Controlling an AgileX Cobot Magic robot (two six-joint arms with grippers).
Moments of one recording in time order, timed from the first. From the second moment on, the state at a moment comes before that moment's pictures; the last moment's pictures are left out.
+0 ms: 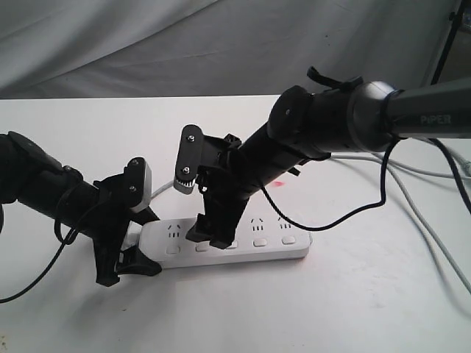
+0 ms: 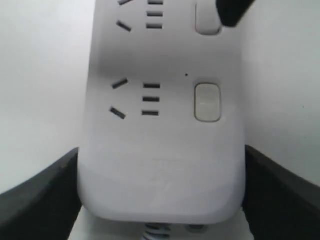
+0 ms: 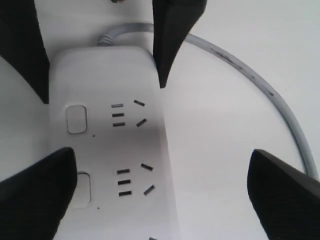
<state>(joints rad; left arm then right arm) -0.20 1.98 -0.92 -1.02 0.67 2.09 0.34 2.06 -1.34 0.75 0.54 -1.52</state>
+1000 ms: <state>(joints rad) -0.20 1.98 -0.92 -1.02 0.67 2.09 0.32 2.09 -1.34 0.75 0.54 -1.53</state>
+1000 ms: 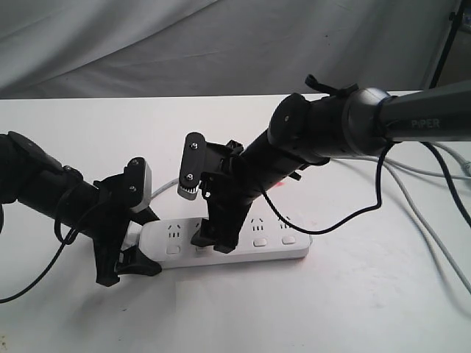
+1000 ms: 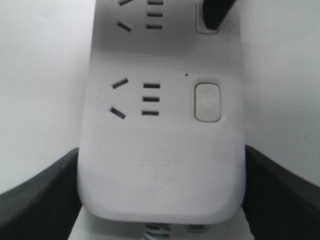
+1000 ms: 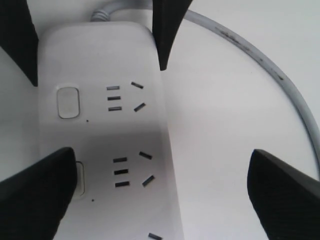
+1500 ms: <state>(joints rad) -0.20 1.98 -0.92 -1.02 0.67 2.09 0.33 2.10 -1.34 0.76 0.53 -1.54</state>
